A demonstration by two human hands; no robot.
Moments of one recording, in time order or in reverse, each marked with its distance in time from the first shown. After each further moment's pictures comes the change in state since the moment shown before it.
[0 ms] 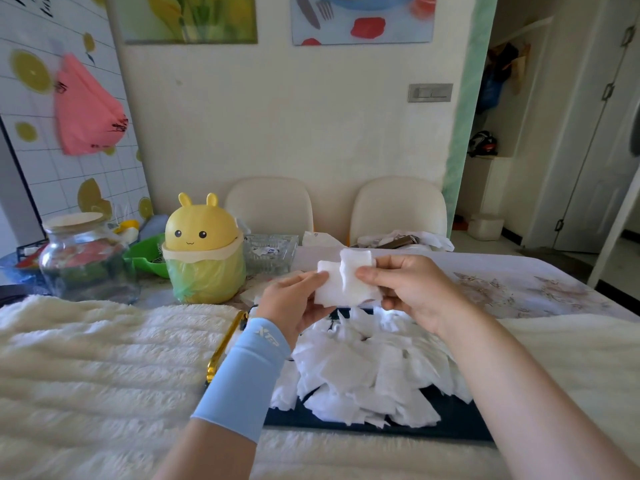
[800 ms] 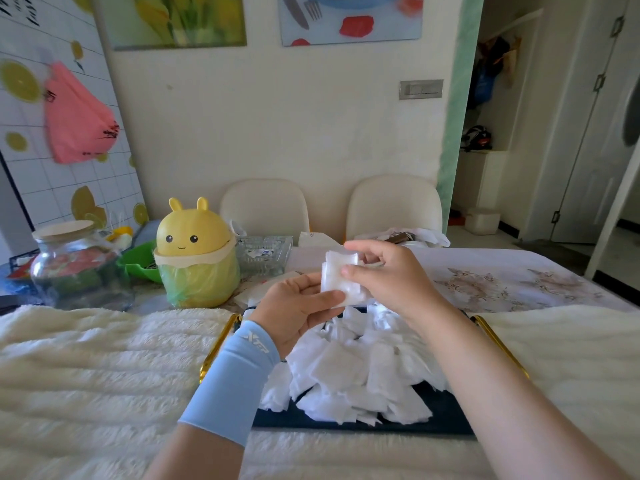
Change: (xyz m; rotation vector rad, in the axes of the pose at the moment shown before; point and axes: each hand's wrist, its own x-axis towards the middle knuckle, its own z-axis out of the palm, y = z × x) left_hand -0.007 -0.001 0.004 0.087 -0.312 0.019; right_hand -0.005 -0.006 0.013 -0.263 0.138 -0.211
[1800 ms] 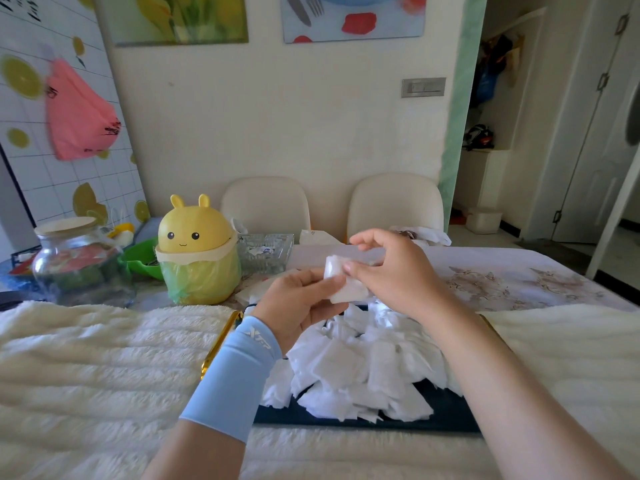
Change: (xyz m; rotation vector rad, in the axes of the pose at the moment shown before) left_hand -0.004 0.006 0.006 0.023 -0.001 0.001; right_hand 0.001 -0.001 -0.008 -0.282 0.034 -0.176
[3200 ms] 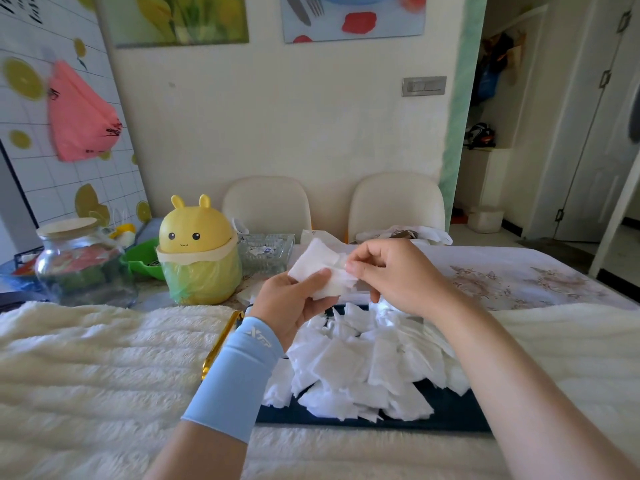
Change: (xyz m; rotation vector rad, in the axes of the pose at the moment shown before) left_hand 0.008 -0.005 -0.006 -0.144 0.190 0.019; right_hand -0.004 -0.004 -0.011 0.052 -0.192 -0.037
